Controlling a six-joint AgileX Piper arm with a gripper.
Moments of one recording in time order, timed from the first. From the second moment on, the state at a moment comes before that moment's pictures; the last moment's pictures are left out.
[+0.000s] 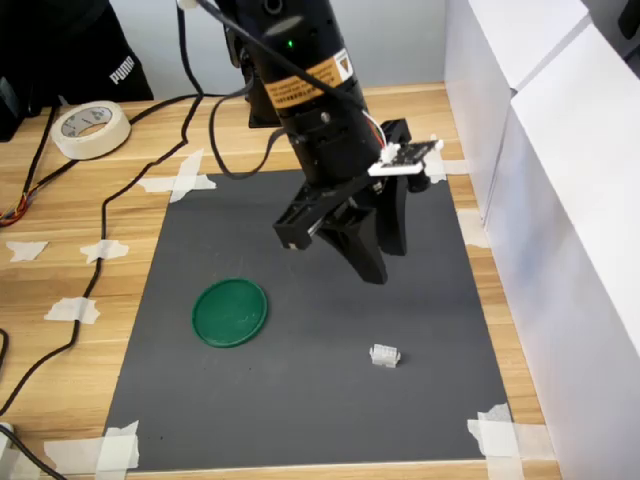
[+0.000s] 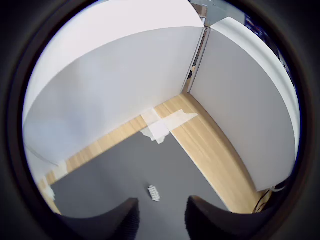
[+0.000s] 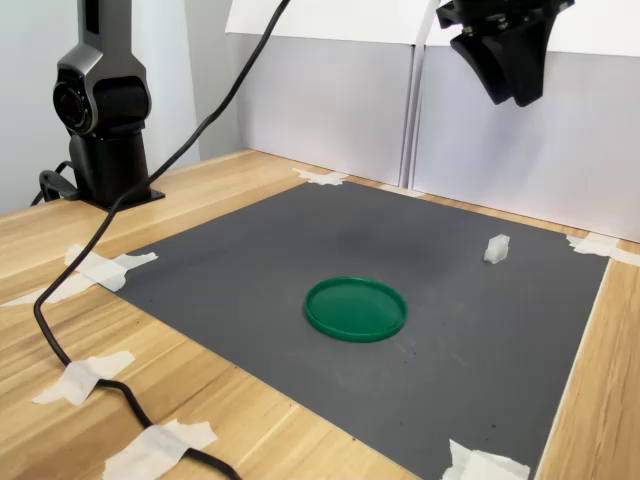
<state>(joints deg) 13.7 104.6 -96.9 13.7 53.6 -52.4</state>
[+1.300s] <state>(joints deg) 18.9 123.3 -99.4 2.9 52.1 -47.2</state>
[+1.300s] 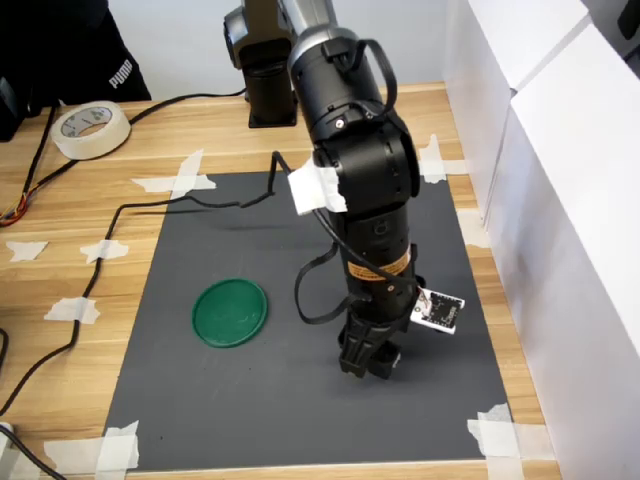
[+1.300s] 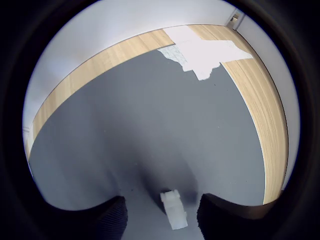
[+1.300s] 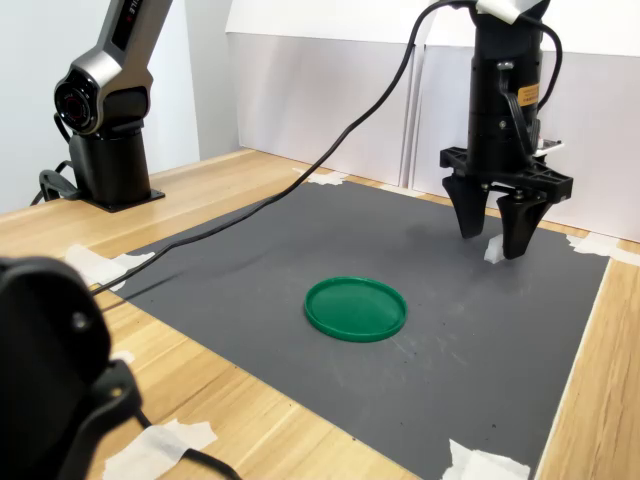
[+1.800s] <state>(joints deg) 18.9 123.3 -99.4 0.7 52.2 -39.6</state>
